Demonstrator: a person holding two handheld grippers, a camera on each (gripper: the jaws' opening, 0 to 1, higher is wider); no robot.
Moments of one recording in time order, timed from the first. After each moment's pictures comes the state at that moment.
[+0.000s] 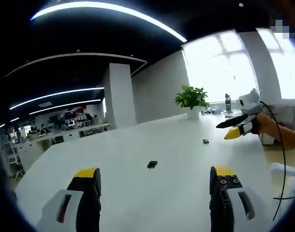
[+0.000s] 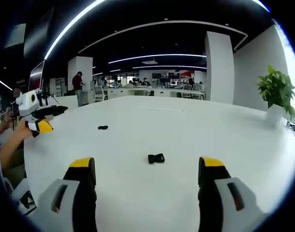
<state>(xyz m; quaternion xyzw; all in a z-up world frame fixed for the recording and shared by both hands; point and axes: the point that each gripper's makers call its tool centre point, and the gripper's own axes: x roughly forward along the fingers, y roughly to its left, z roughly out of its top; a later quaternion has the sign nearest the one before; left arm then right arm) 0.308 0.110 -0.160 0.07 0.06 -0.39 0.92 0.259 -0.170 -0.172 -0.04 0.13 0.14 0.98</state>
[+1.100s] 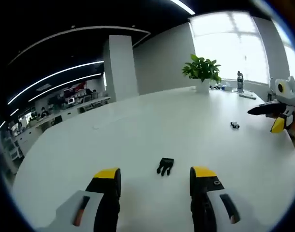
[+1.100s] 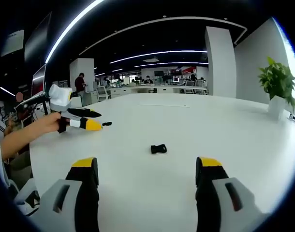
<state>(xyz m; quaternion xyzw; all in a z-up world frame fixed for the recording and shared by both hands) 0.385 0.047 -0.206 0.12 0.18 -0.36 0.91 0.245 -0.171 -0.180 -0.02 0.14 0.16 0.98</state>
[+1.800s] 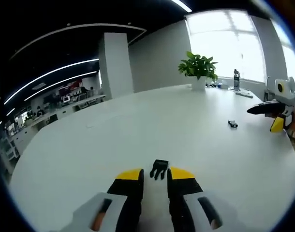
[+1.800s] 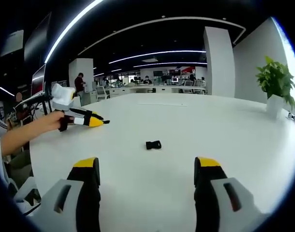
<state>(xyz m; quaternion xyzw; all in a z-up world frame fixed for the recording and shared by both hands) 0.384 0.038 -0.210 0.11 0.19 -0.38 0.90 0.238 -0.181 -0.183 -0.02 0.14 0.15 0.98</state>
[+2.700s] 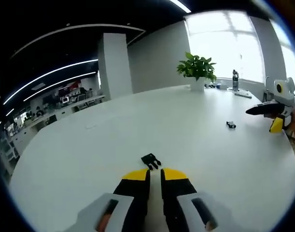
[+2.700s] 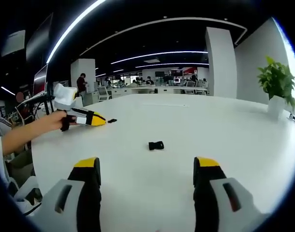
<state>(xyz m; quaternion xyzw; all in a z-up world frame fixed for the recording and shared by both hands) 0.384 0.038 -0.206 0.11 0.19 -0.38 0.90 0.237 -0.177 -0.180 -0.02 0.14 0.16 0.98</state>
